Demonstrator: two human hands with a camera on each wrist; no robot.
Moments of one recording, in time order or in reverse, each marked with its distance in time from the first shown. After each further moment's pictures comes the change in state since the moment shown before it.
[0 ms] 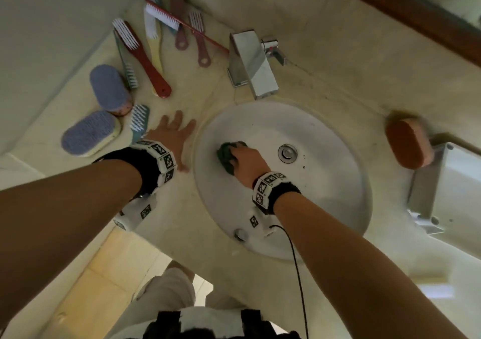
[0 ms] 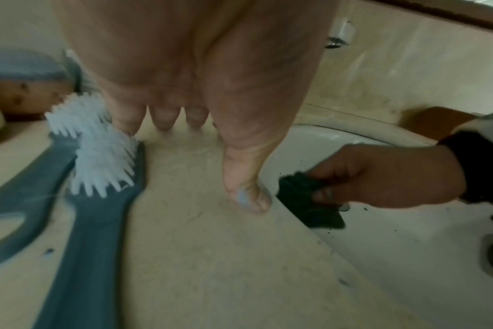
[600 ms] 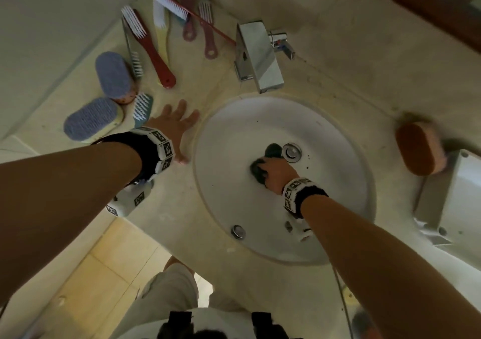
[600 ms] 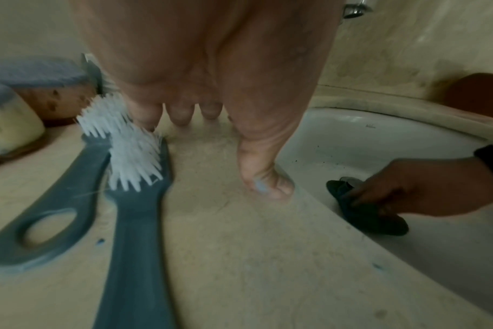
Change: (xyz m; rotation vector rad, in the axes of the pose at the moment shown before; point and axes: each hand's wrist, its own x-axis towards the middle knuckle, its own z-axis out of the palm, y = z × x) left_hand -0.001 0.000 -0.002 0.040 0.021 -0.018; right_hand -0.019 0.084 0.012 -0.048 -0.189 0.148
